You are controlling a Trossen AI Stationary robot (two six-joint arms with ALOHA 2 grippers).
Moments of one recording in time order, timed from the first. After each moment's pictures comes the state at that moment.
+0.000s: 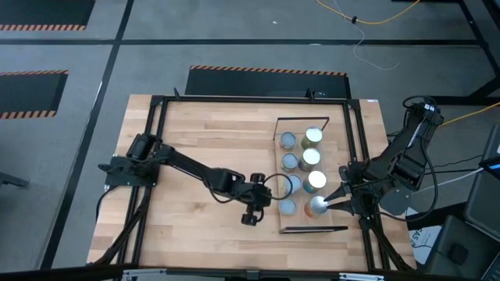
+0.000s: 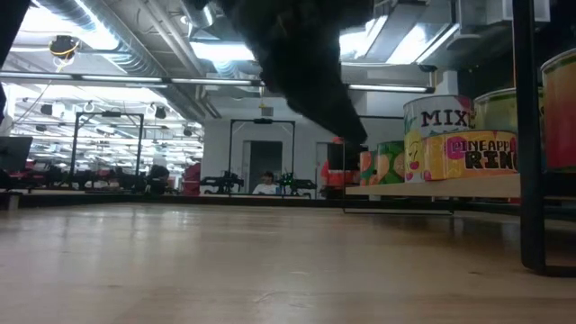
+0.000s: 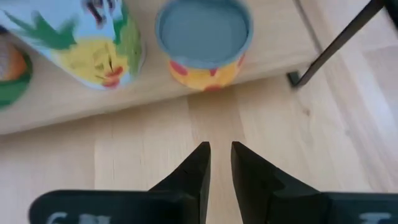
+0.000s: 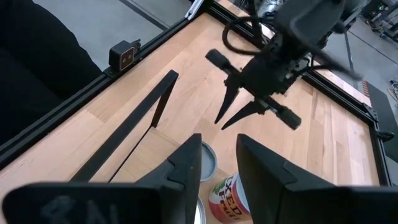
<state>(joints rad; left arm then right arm) -0.27 1.97 1.41 -0.27 -0.09 -0.07 0.97 0.92 0.93 -0.66 0.63 0.00</state>
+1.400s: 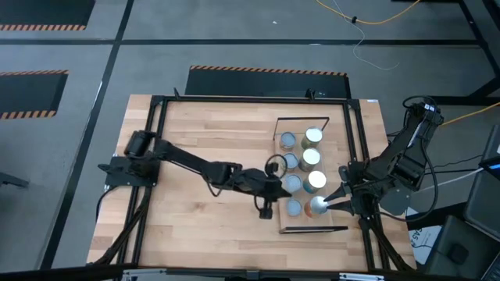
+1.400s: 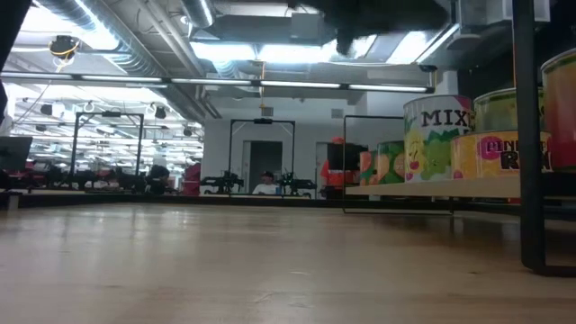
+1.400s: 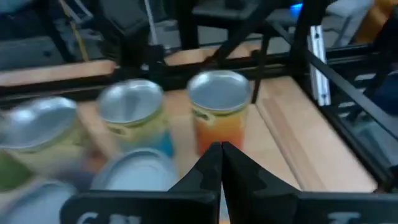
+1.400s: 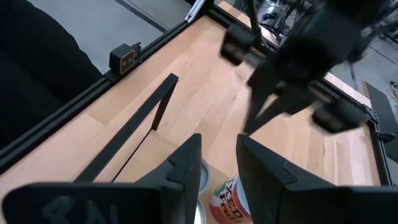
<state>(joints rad) -0.23 1.94 1.41 0.19 -0.11 -0.01 0.97 0.92 0.93 -0.65 0.63 0.00</state>
